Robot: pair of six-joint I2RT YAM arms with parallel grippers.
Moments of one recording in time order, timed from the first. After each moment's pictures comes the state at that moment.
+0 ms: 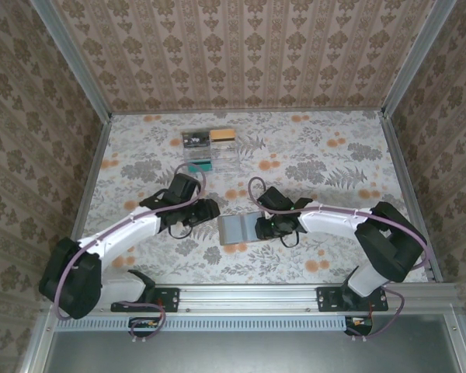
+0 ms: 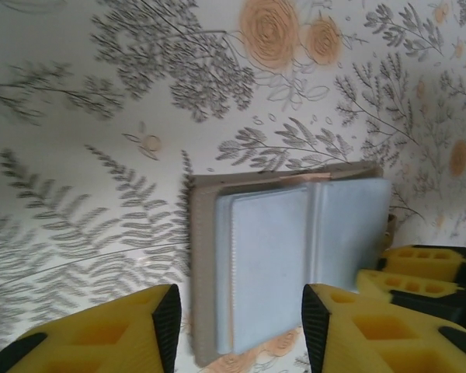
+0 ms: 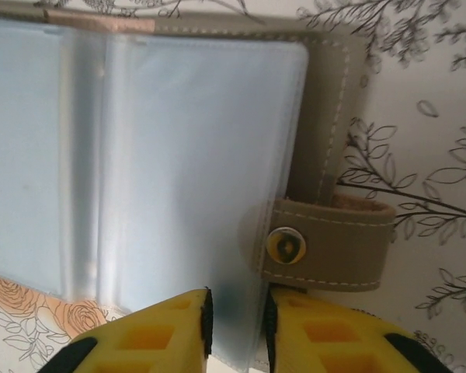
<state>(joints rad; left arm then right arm) -0.62 1.27 0.70 -0.39 0.27 -0.83 0.76 1.57 0.79 -0.38 -0.11 0.58</state>
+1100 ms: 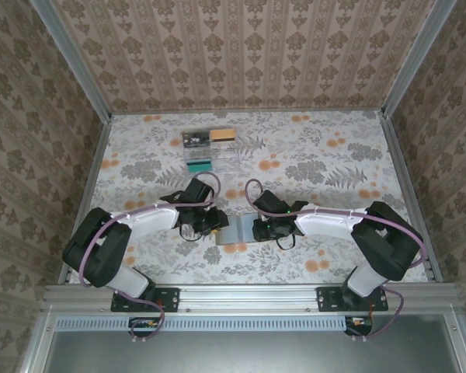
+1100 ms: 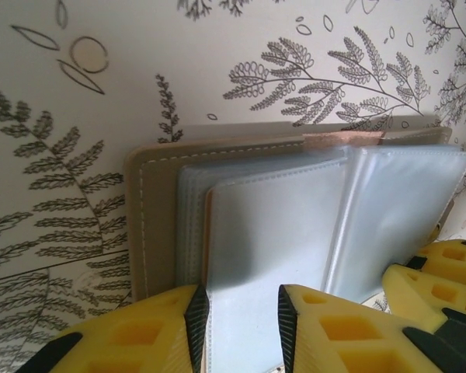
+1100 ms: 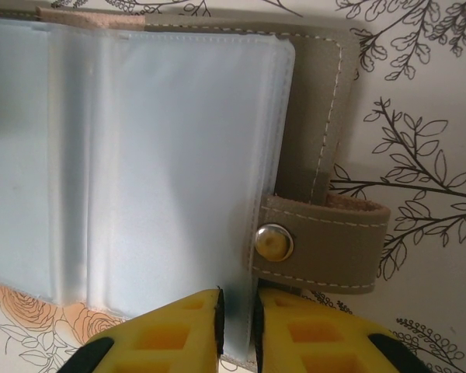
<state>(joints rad) -0.66 1.50 0.70 -0.30 0.40 -0.88 0.79 1.59 0.79 -0.35 -0.08 0.64</state>
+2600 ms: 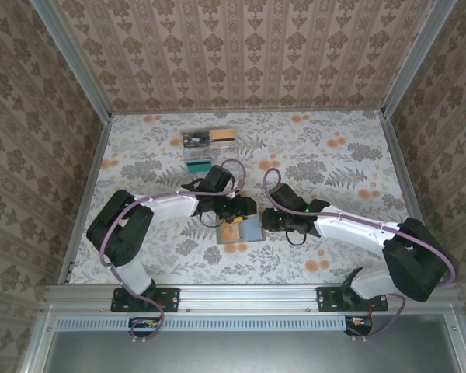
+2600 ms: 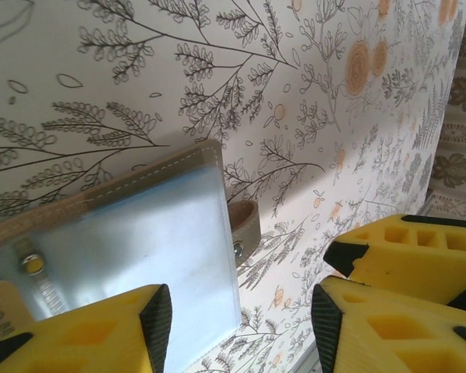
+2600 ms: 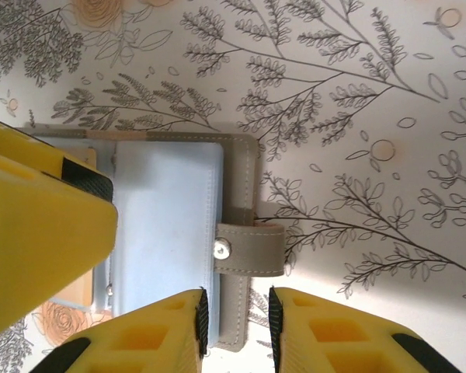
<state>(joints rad) -0.74 1.69 0.91 -0.15 0.60 -0.82 0.73 1.38 0.74 -0.37 0.01 0.68</state>
